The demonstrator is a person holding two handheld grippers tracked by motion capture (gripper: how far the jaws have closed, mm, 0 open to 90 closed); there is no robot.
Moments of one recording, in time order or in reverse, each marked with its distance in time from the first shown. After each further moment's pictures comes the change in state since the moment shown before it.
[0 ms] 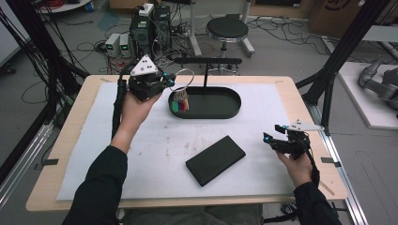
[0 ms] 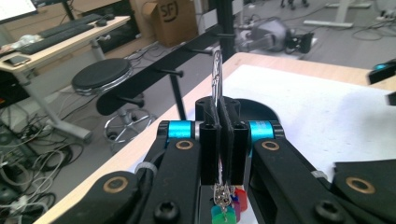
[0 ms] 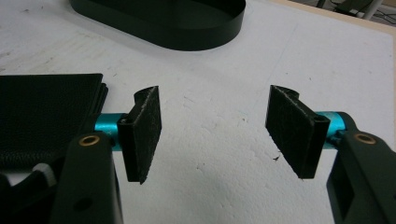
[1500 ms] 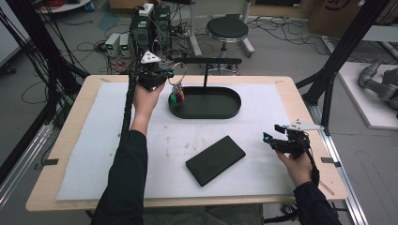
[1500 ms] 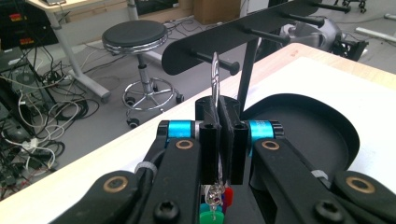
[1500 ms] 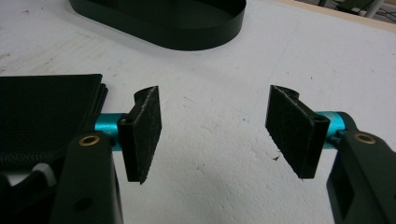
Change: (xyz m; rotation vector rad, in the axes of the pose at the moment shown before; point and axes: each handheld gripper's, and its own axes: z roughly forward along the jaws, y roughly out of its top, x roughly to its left) left arm 0.049 -0.032 0.059 0.068 0.136 -0.204; right arm -0.001 0.000 0.002 0.002 0.008 0.008
